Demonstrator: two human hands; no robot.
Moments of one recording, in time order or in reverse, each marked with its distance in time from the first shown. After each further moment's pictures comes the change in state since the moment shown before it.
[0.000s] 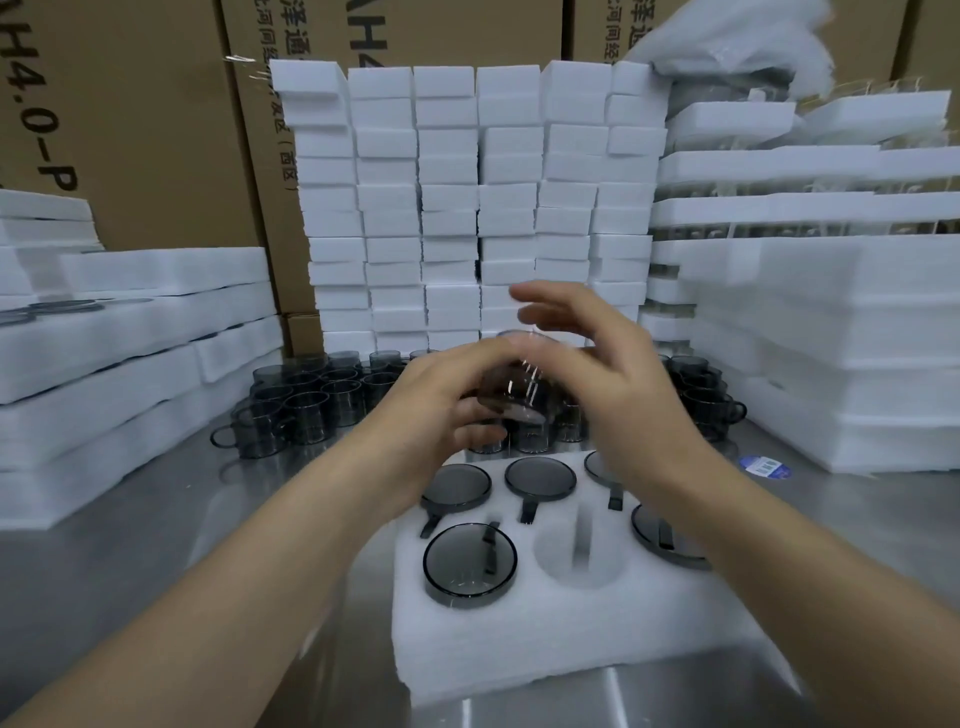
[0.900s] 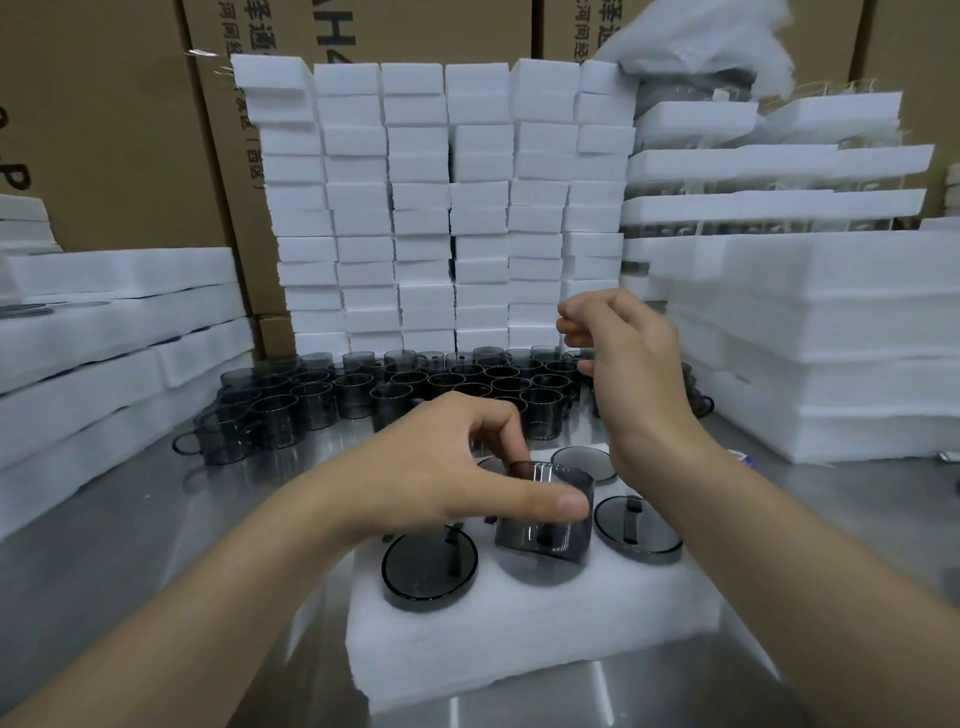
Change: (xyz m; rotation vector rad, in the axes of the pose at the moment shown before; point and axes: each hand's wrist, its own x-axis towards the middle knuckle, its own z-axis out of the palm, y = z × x) left_hand -0.019 0.006 0.011 0.652 -0.321 0.105; right_hand 0.017 0.022 -0.020 0.157 0.409 0.251
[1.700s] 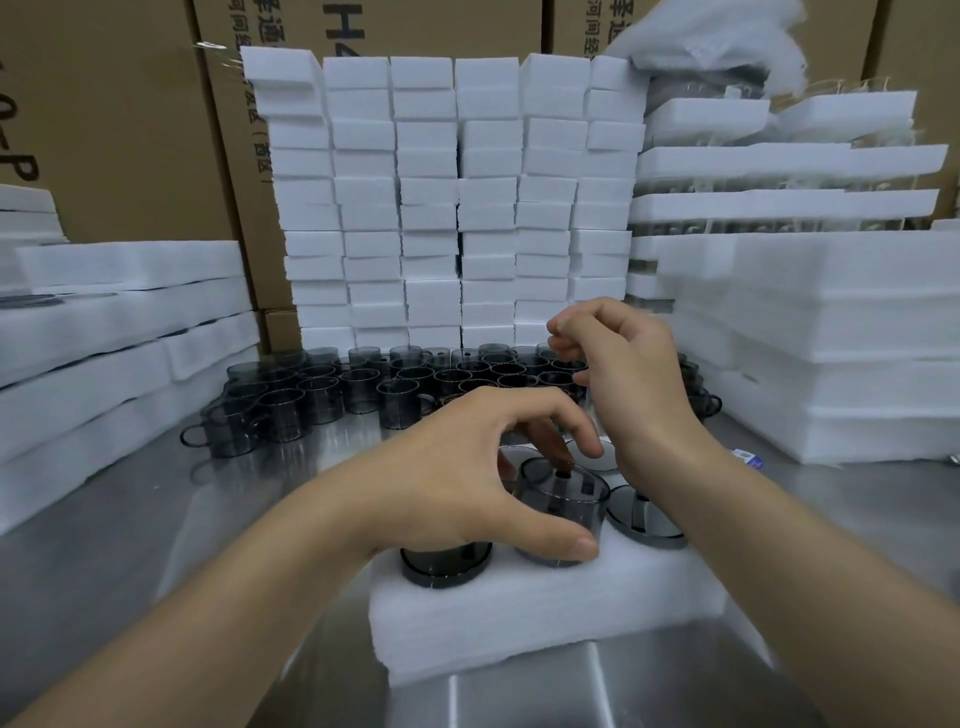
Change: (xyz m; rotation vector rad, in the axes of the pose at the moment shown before) left_hand -0.005 0.014 0.006 0.080 -0.037 0.158; right_hand 0.000 0.009 0.001 -0.064 -0.098 -0.026
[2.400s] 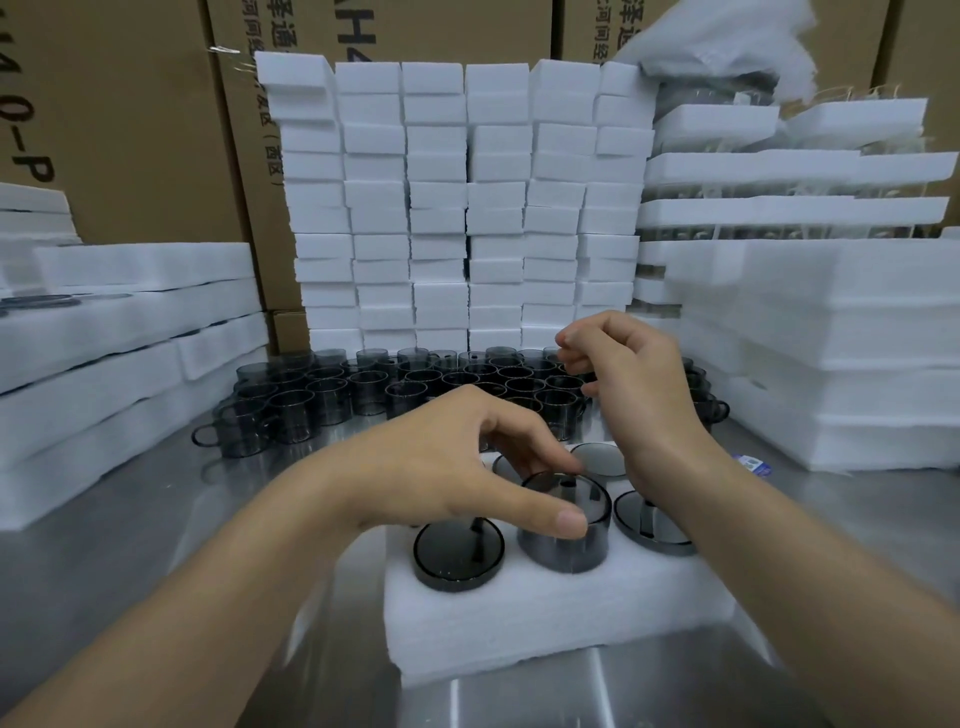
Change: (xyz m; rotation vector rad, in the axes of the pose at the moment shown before) left_hand -0.001 -0.017 -0.017 -0.080 -0.071 -0.080; right_hand -0.001 0.002 0.001 -0.024 0.000 0.041
